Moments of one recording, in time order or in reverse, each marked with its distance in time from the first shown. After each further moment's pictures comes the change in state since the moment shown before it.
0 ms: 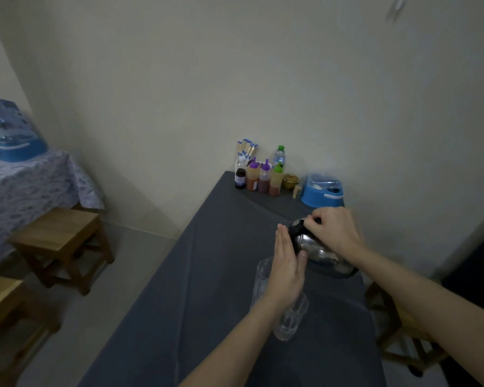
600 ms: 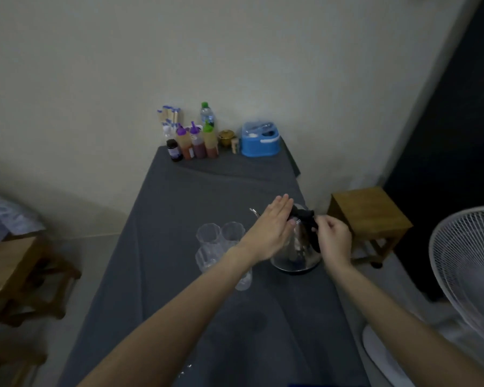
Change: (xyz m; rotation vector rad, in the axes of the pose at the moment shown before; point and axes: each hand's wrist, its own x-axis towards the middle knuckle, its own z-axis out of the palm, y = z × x) left_hand 0.018 0.018 0.091 0.543 -0.558 0.332; right_hand -0.165 0.108 0.049 0.924 0.318 0.949
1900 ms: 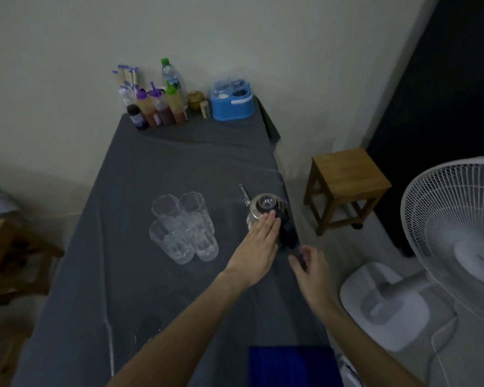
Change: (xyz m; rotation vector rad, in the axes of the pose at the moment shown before) left_hand -0.030 0.012 0.137 0.279 -0.094 0.039; right_hand -0.045 0.163 -0.064 -0.275 -0.169 -0.002
